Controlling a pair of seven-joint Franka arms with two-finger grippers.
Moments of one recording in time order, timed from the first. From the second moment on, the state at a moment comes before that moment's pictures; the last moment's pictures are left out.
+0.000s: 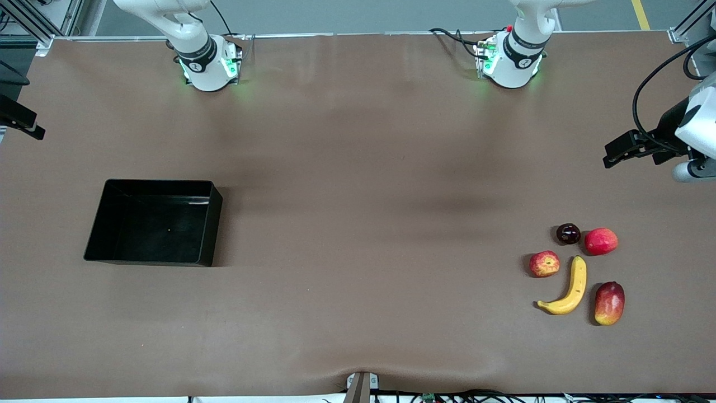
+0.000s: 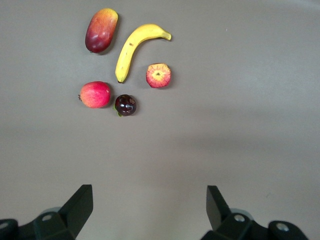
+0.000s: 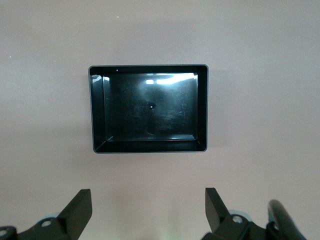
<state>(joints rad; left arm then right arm) 0.06 0.05 -0.12 -1.54 0.00 1.58 -0.12 0.03 -0.04 -0.18 -1.53 -0.01 1.48 -0.11</state>
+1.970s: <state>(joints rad) 0.07 0.70 -0.09 -1.62 0.02 2.28 -0.25 -0.24 0.43 -0.19 -1.54 0.18 1.73 -0.28</state>
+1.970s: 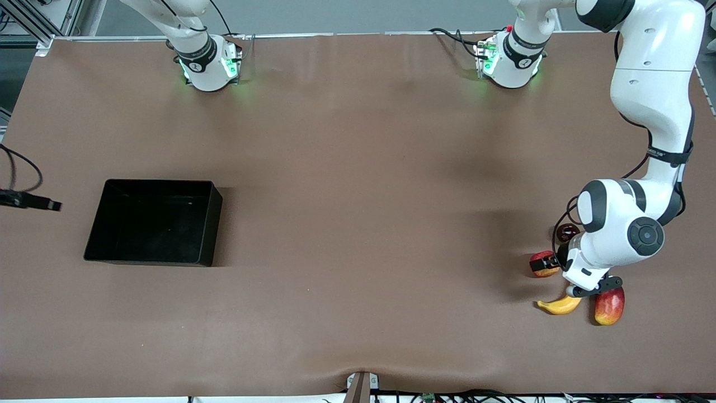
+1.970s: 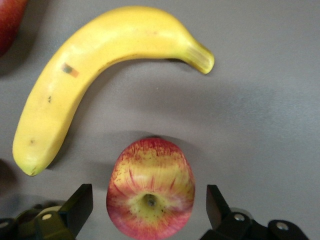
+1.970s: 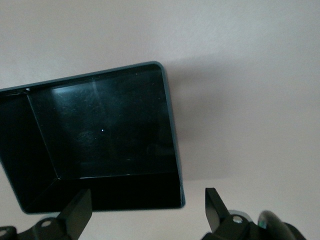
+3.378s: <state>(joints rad) 0.07 0.45 -0.20 -1.47 0.03 1.83 -0.30 -0.25 0.59 -0.19 -1.71 0.19 1.99 -0.51</state>
